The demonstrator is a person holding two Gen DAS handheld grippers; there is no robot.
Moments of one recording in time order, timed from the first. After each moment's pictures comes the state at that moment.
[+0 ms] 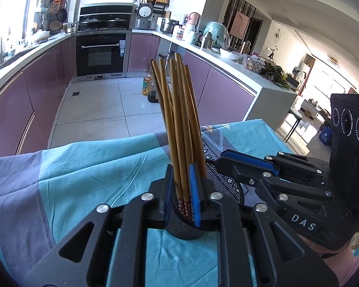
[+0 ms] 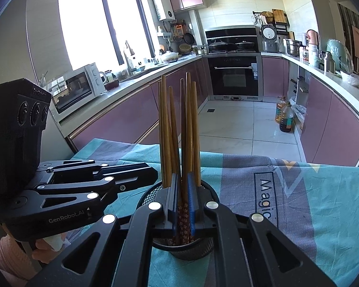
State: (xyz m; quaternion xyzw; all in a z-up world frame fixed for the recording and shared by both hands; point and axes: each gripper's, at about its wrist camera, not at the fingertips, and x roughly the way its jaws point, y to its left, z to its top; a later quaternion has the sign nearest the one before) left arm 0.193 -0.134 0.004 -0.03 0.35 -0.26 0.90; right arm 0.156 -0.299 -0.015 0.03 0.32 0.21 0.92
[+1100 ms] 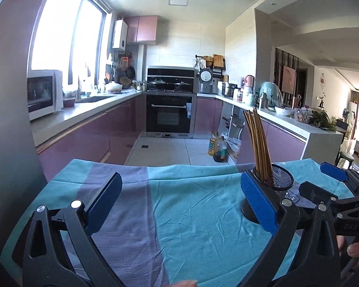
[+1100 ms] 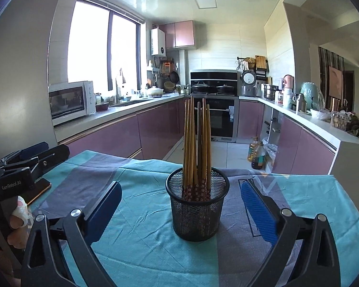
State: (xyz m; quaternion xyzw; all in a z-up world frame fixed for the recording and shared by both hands) left arm 0.023 -0.008 0.009 -0.03 0.15 -0.05 0.99; right arm 0.045 -0.265 -0.026 -0.02 0.18 0.12 0.98
